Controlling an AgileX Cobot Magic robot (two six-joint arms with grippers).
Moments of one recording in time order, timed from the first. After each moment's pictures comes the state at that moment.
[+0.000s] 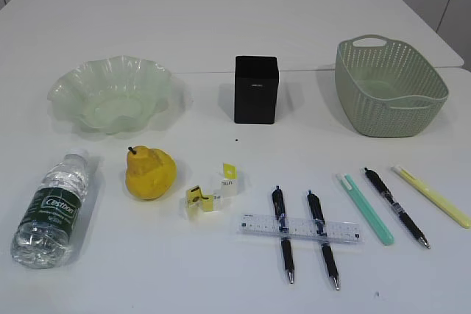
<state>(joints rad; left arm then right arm) 0.07 0.01 -0.51 0.05 1.10 -0.01 0.00 -0.02 -0.50 -0.02 1.14 -0.04</state>
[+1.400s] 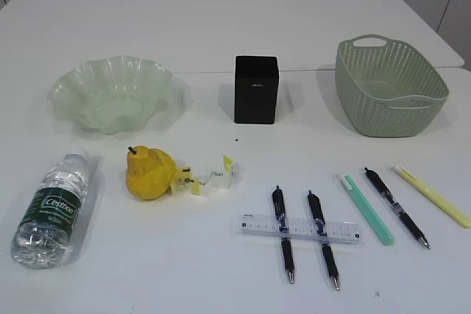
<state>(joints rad) 0.07 0.01 -0.51 0.05 1.10 -0.01 0.00 -0.02 -0.50 -0.02 1.14 -0.04</state>
